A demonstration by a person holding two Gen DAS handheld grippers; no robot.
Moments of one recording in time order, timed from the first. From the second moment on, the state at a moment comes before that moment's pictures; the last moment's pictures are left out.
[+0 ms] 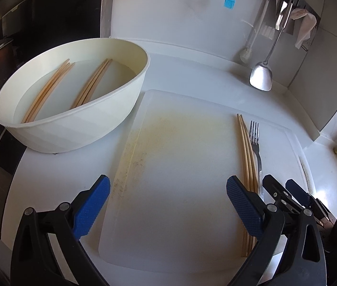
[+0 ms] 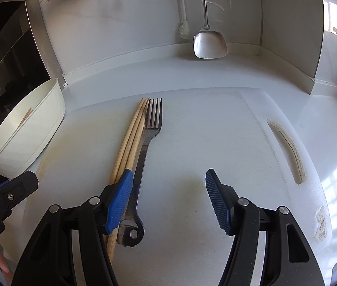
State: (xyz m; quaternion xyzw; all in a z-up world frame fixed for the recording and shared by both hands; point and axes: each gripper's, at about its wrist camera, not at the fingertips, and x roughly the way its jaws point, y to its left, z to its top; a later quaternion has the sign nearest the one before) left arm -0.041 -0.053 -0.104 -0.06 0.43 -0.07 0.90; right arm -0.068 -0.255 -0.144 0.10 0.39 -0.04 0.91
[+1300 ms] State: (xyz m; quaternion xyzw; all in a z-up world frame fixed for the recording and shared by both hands) left arm -0.033 -0.069 -0.111 -0.06 0.44 -0.08 0.89; right arm -0.045 -0.230 -0.144 0.01 0.38 -0.03 0.92
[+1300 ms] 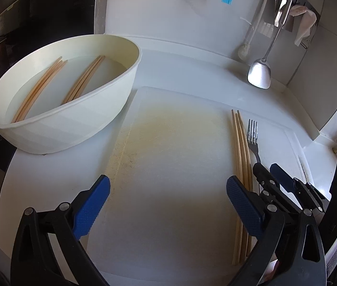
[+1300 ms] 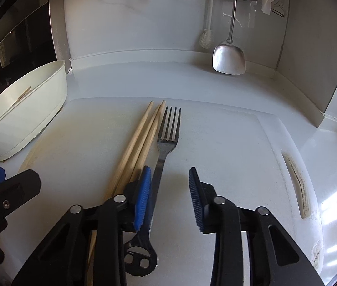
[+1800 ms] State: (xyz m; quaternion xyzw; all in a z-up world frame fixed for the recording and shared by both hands) left arm -0.004 -0.114 -0.123 -0.03 0.46 -0.12 0.88; right arm -0.052 -0.267 -0.141 0.04 0.38 -0.04 0.92
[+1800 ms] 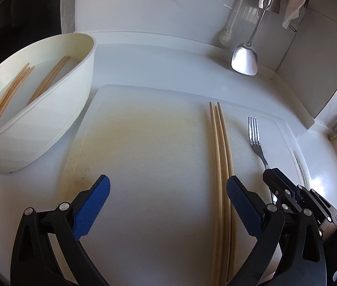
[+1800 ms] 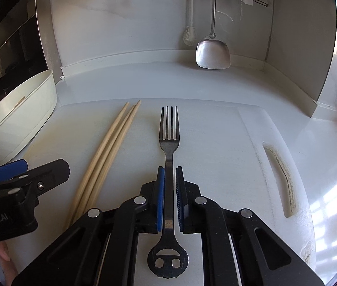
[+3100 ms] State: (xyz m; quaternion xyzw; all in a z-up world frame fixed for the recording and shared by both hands) left arm 0.012 -0.162 -0.130 0.07 0.44 -0.12 0.88; right arm -0.039 -0.286 -0.143 0.03 0.39 -0.05 0.92
